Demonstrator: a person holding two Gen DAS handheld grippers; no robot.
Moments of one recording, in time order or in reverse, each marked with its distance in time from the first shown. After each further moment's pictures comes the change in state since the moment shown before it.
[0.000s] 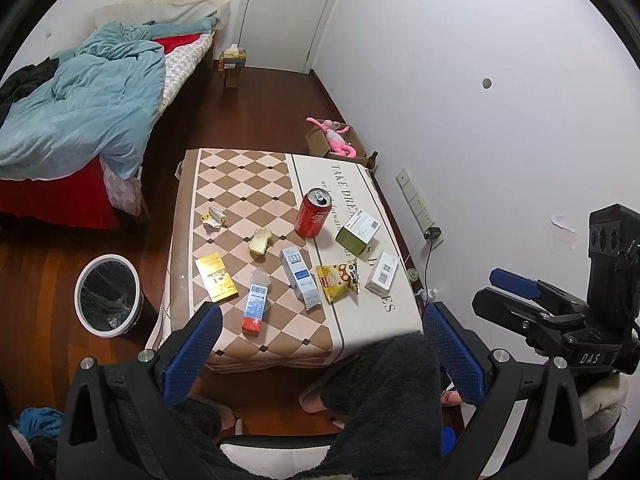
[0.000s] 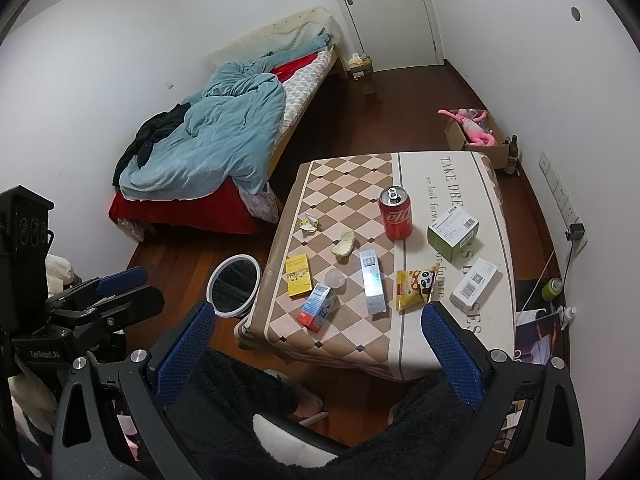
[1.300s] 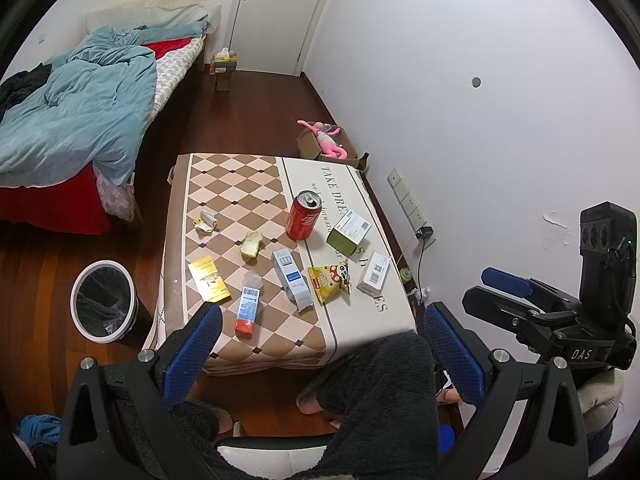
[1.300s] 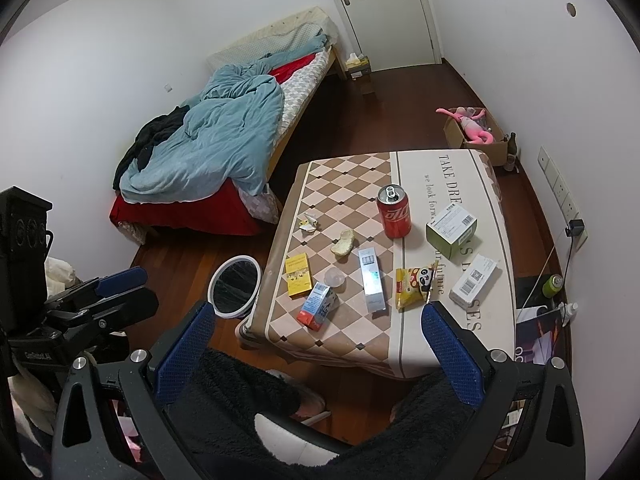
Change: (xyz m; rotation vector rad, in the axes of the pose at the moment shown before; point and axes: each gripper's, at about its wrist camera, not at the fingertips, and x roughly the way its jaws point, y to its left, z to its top) left arm -0.006 -0.005 0.001 0.015 -0.009 -0.023; right arm -0.001 0.000 0.001 0.005 0.003 0.010
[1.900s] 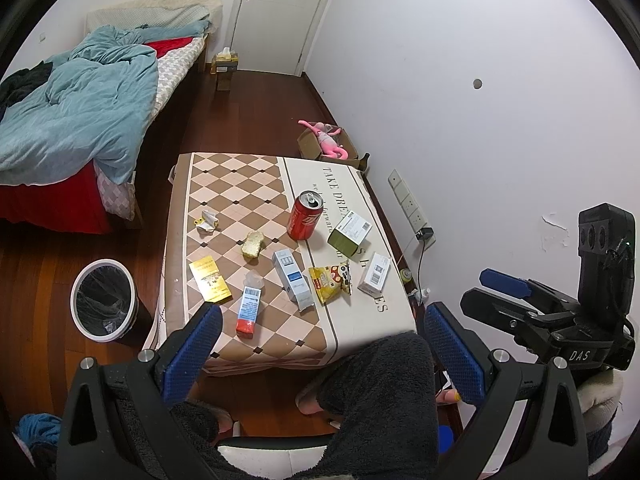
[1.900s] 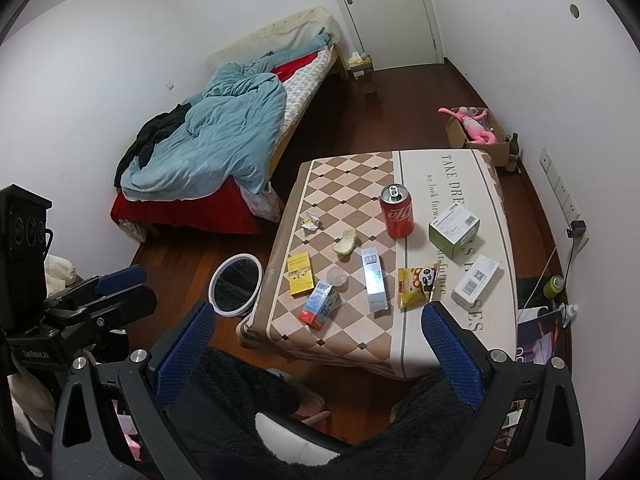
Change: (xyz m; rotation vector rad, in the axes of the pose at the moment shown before) left arm -0.002 0.003 0.000 -0.003 0.002 -0.002; right arm -0.004 -0.002 0.000 0.002 0.000 0.001
